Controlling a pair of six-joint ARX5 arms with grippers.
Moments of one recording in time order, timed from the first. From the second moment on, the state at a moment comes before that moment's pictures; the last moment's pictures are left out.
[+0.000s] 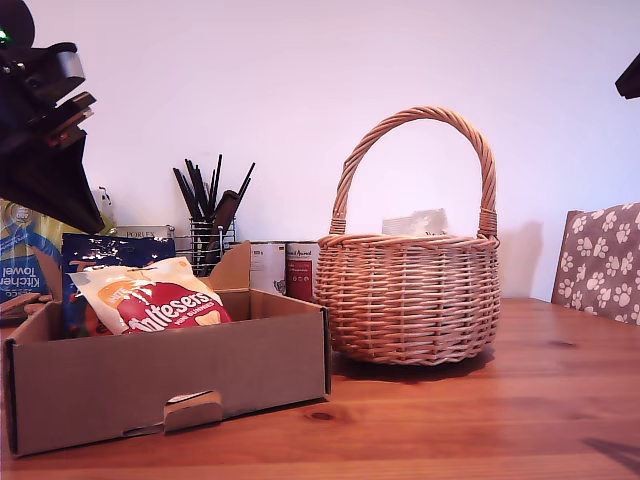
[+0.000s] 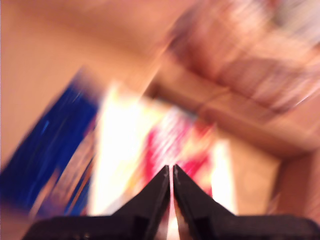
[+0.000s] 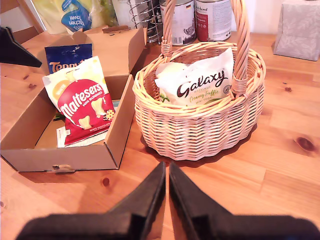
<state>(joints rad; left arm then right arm) -0.09 1.52 1.11 -0.58 0.45 0.19 0.28 0.47 0.50 -0.42 -0.28 0.00</state>
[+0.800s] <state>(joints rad) -0.16 1.57 1.11 -0.47 0.26 0.18 0.28 0.52 0.50 -0.41 -0.28 0.00</state>
